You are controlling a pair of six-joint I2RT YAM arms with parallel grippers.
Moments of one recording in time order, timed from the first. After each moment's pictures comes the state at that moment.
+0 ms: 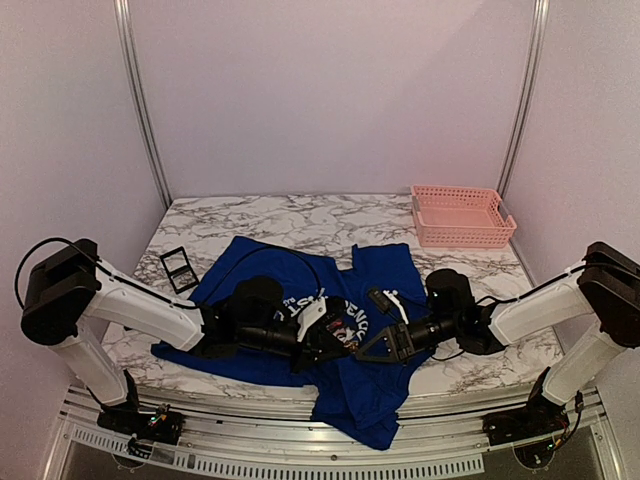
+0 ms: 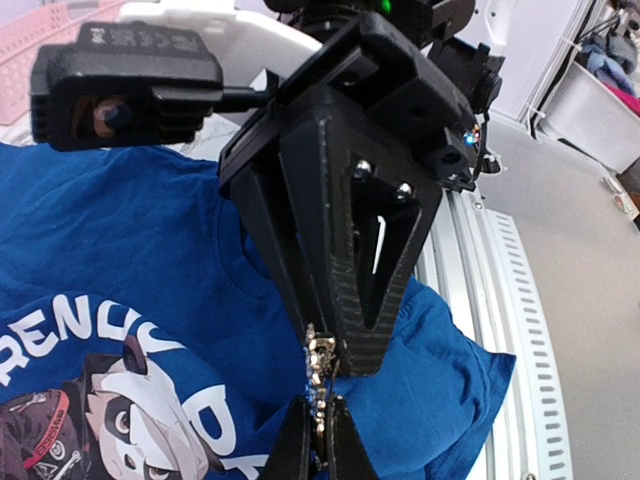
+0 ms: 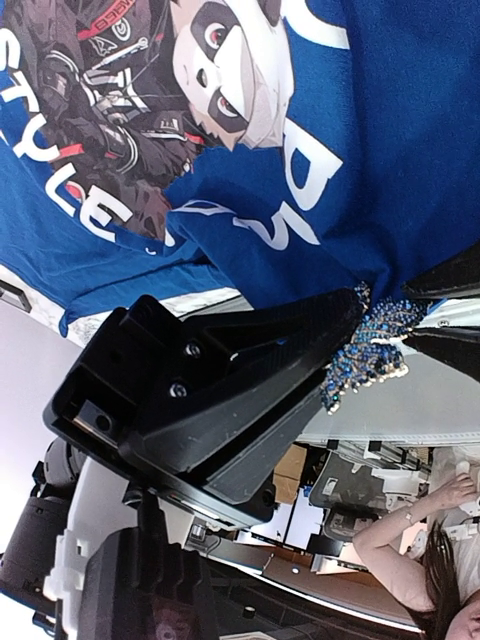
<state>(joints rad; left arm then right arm) -1.08 1.65 0.68 0.54 0.43 -0.02 0.86 1.56 0.50 0.62 -0.85 0.77</state>
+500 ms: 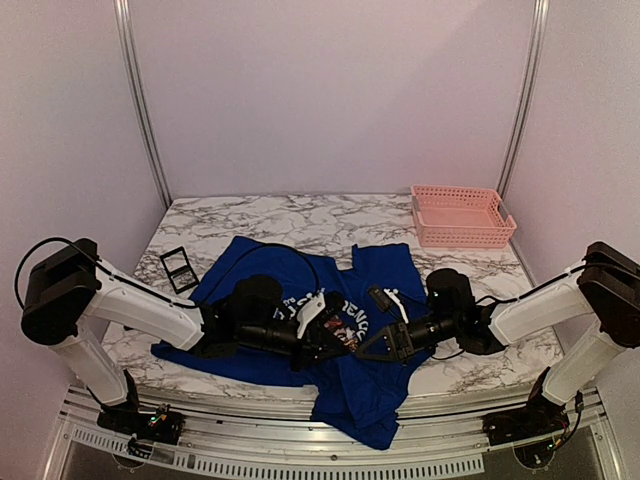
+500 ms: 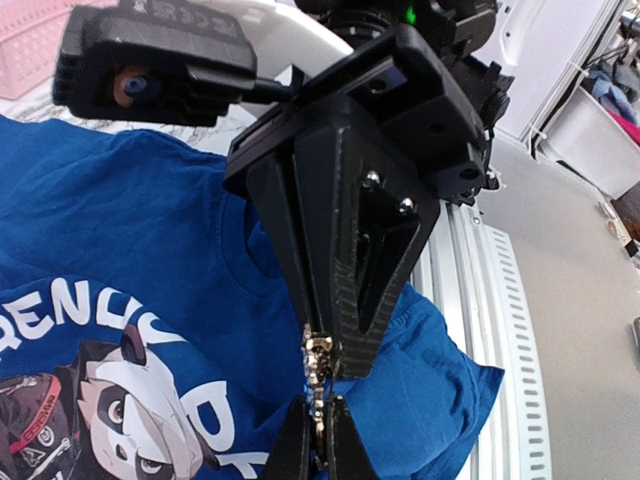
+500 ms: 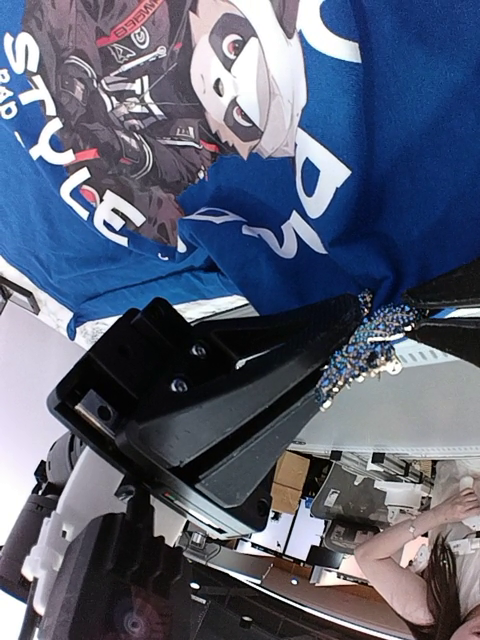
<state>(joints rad) -1.08 1.65 0.68 0.55 0.43 -0.10 0.86 1.56 0.50 0.63 -0.83 0.75</state>
